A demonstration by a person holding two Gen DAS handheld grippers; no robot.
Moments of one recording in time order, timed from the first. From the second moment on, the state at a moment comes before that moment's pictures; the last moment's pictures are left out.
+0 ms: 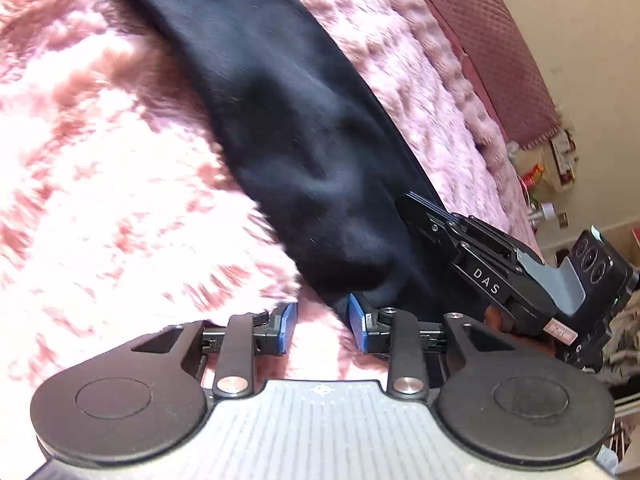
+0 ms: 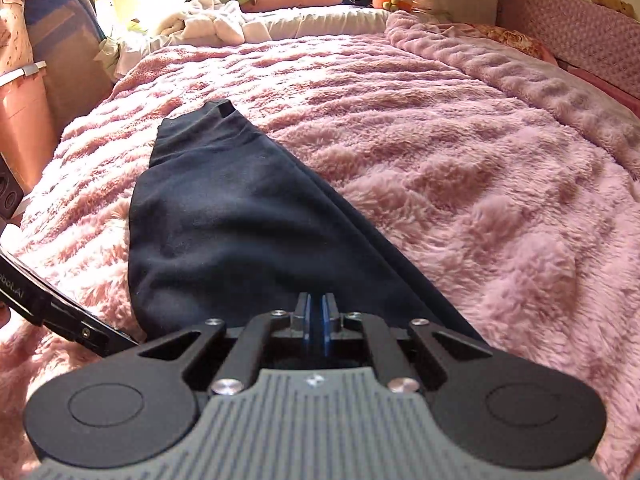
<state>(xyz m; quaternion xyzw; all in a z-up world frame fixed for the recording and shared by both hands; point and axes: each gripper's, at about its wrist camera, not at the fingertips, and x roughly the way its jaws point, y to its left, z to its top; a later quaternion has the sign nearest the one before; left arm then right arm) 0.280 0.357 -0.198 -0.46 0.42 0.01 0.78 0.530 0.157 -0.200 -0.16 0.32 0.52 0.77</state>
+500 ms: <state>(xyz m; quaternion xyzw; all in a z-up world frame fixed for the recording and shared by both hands) 0.289 0.357 -0.198 -0.43 0.42 0.03 0.80 0.596 0.100 -0.180 -0.07 0.30 0.39 0.87</state>
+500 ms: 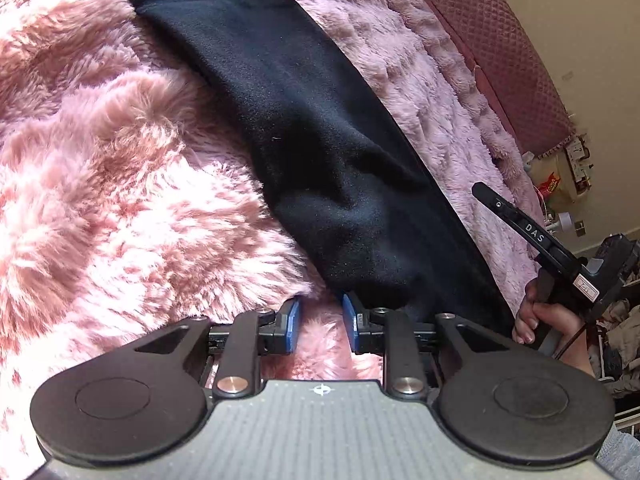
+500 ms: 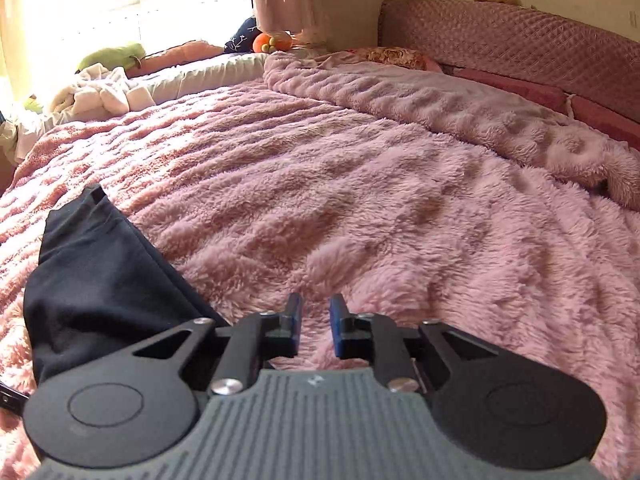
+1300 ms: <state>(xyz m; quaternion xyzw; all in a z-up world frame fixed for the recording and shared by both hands) 0.245 0.500 -0.210 -0.59 0.21 0.15 0.77 0.262 -0.292 -0.234 0.50 0.33 0.05 0.80</state>
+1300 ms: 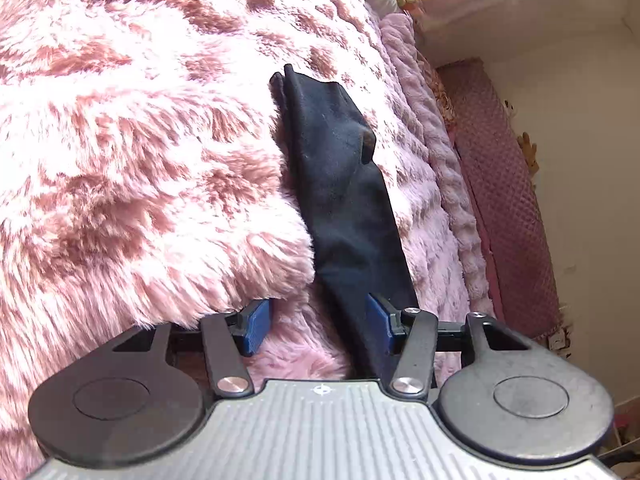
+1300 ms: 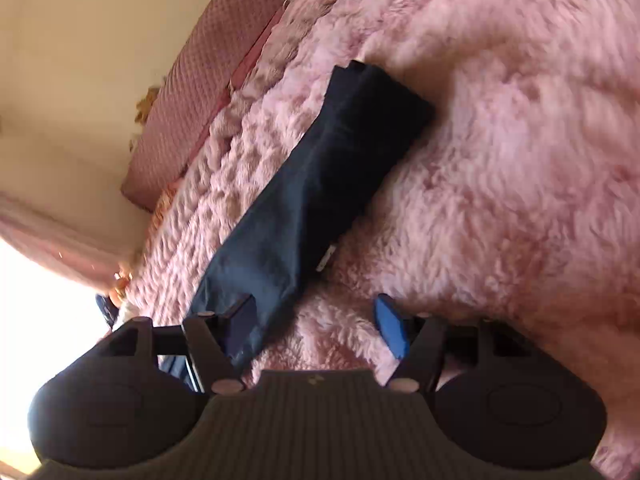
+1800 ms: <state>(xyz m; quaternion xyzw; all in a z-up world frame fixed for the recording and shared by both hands) 0.311 0.548 -0.275 -0.75 0.10 0.02 0.65 0.265 -0.308 -0.279 0.66 0.19 0.06 0.72</state>
